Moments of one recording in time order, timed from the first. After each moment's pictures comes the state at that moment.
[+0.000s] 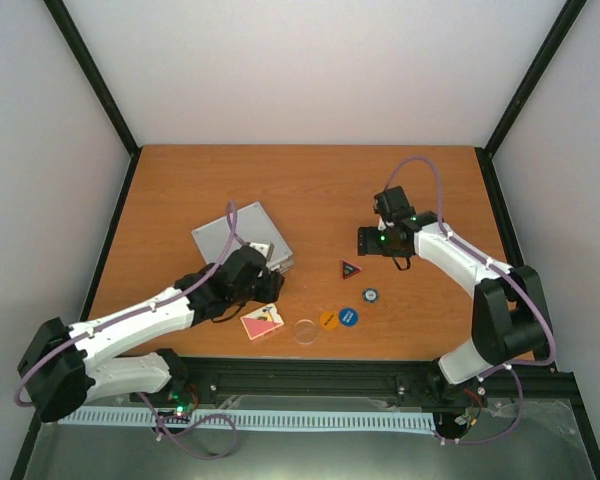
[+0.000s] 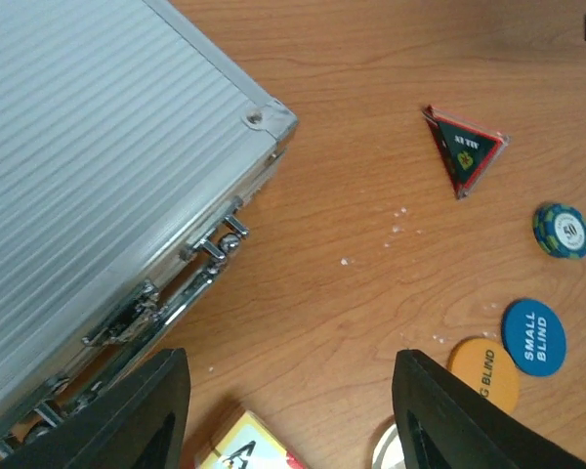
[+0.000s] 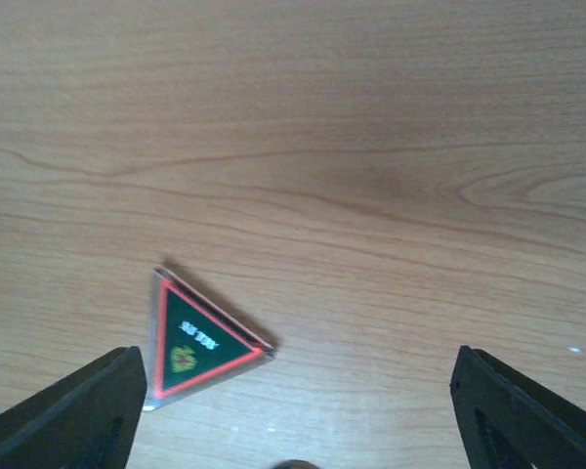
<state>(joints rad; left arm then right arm) -0.84 1.12 0.68 -0.37 -0.14 -0.58 0.38 1.53 1.04 -0.64 0.01 0.35</state>
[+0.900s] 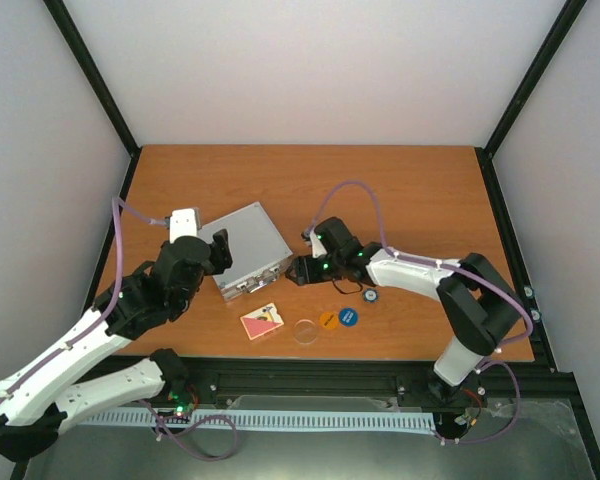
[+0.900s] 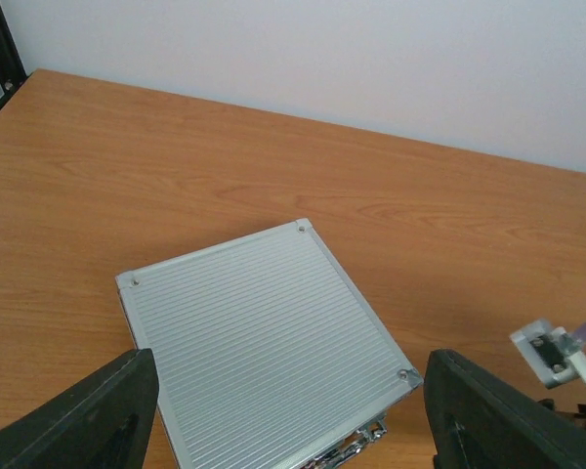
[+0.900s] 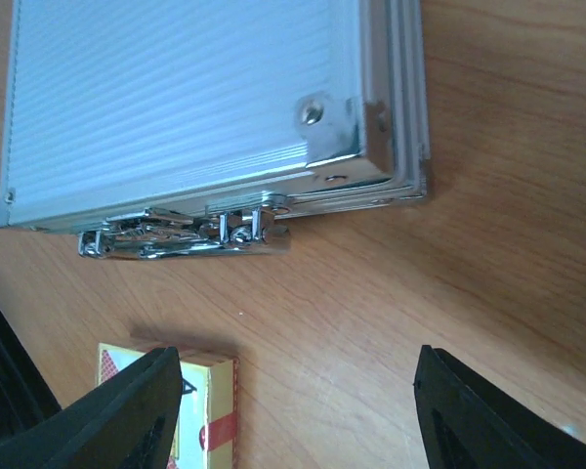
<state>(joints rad) -0.86 0.78 0.97 -0.75 -0.70 -0.65 0.75 1.63 0.94 -0.18 -0.35 0.51</state>
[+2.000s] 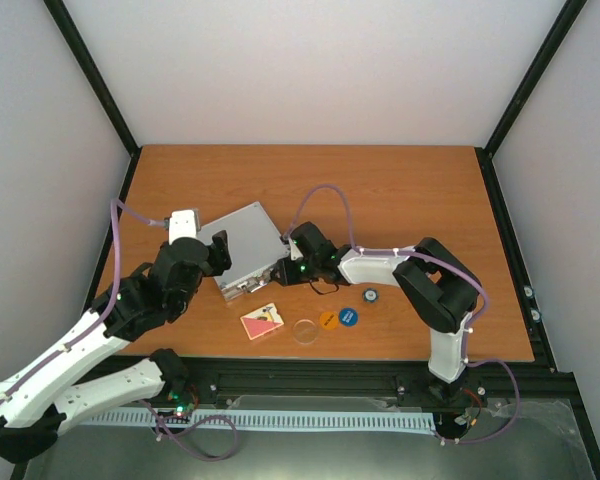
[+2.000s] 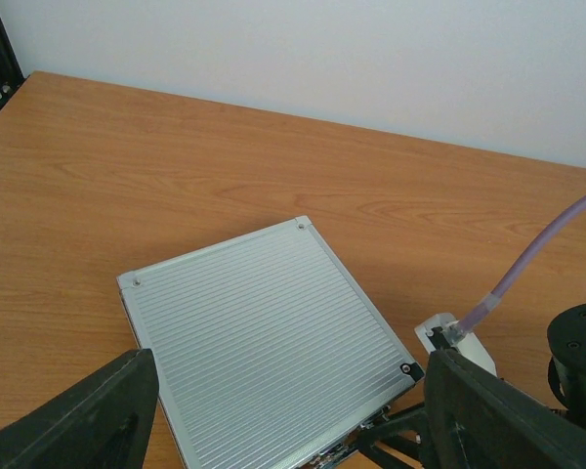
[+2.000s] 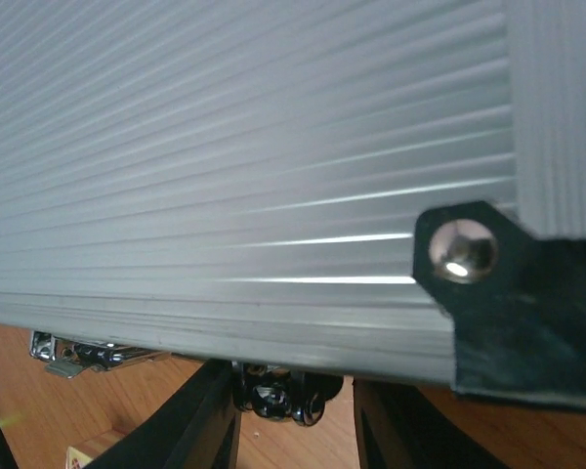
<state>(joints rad) -0.86 0.76 0.96 -0.76 -0.69 -0.63 0.83 1.90 1.06 0.00 -0.33 0.58</state>
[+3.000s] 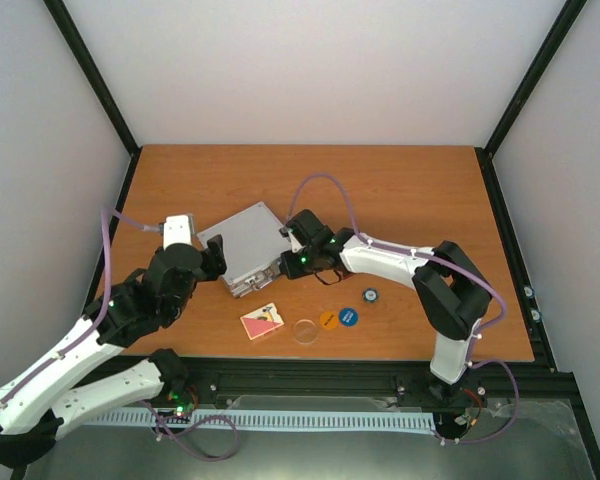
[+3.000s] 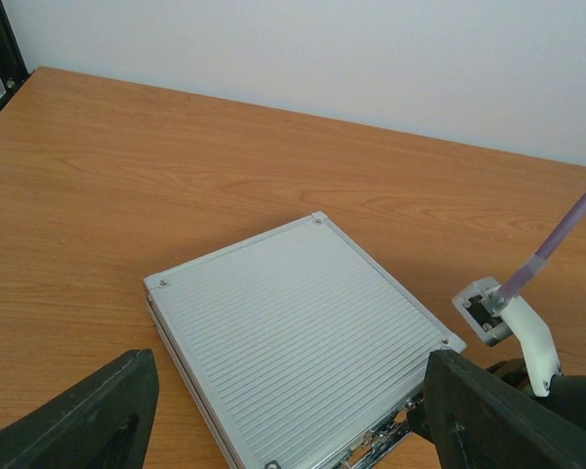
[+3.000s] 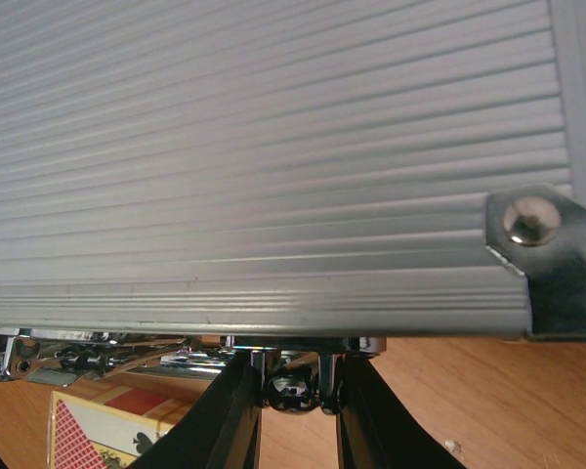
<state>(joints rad) -0.86 0.71 0.94 -0.78 -0.68 -0.63 0.84 1.82 1.20 -0.34 -0.22 0.46</state>
